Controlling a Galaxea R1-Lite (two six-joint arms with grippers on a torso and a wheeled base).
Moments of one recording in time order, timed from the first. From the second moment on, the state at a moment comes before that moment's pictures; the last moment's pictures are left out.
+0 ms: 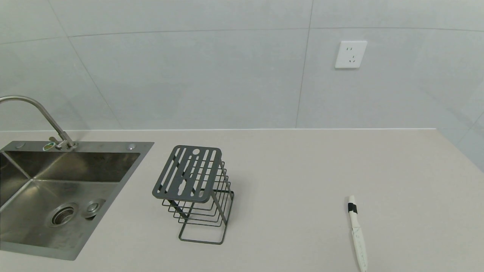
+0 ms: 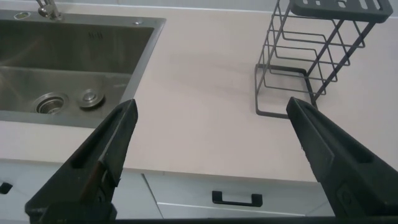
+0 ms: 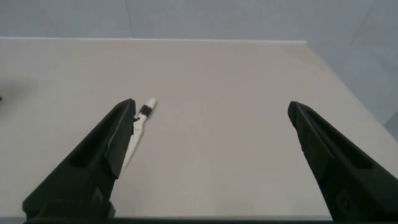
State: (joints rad) left arm 0.00 0.00 0.00 0.00 0.04 -0.05; right arm -0.01 0.02 -0.06 -0.01 0.06 -0.07
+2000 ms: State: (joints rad) left arm 0.00 0.00 0.00 0.00 0.04 -0.05; right arm 0.45 1.41 -0.44 -0.19 -0.04 0.23
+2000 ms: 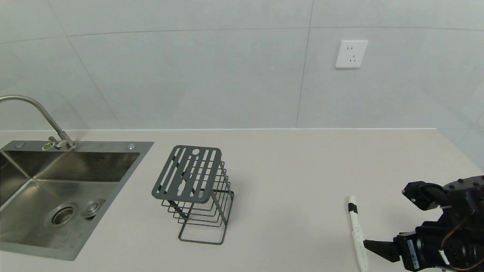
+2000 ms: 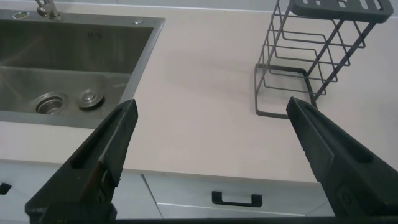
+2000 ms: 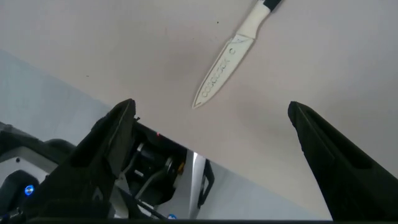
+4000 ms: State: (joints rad) left arm 0.00 0.00 0.00 0.00 0.04 -0.05; right arm 0.47 1.92 -0.66 -0.33 -0.27 0.30
